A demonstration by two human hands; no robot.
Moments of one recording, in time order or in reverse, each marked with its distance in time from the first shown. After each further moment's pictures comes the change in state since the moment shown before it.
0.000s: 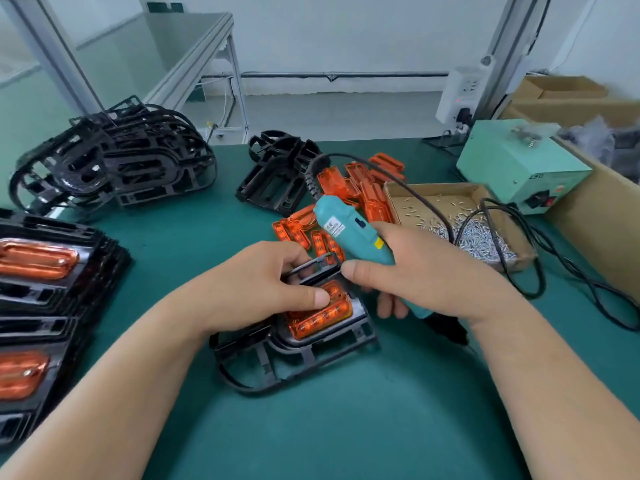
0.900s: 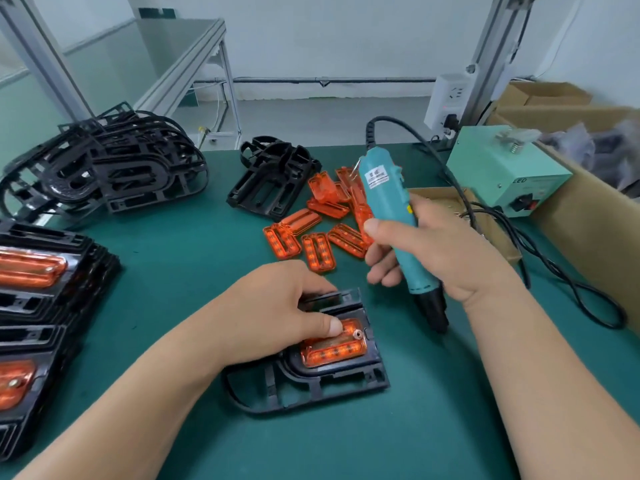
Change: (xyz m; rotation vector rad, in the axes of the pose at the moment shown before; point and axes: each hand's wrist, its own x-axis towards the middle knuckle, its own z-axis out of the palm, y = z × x) left_hand -0.001 0.008 0.025 0.331 -0.004 0.105; right_hand 0.006 0.017 -0.021 0.587 0.208 0.056
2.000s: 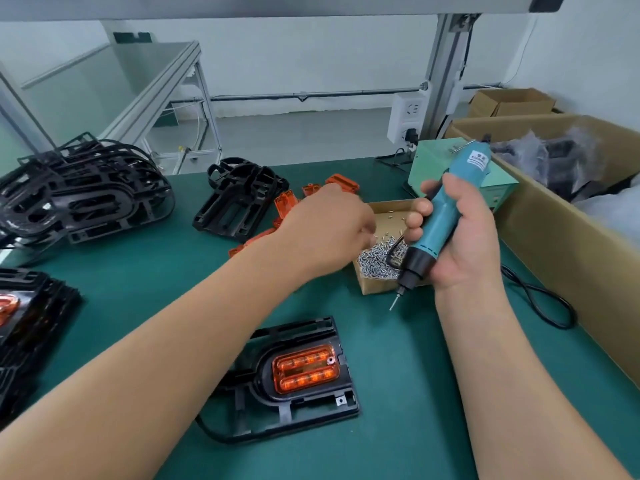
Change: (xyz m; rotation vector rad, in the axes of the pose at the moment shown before) left_hand 0.136 0.081 -0.006 0.562 0.235 0.249; right_hand 0.008 0.010 -0.058 0.850 0.413 -0.163
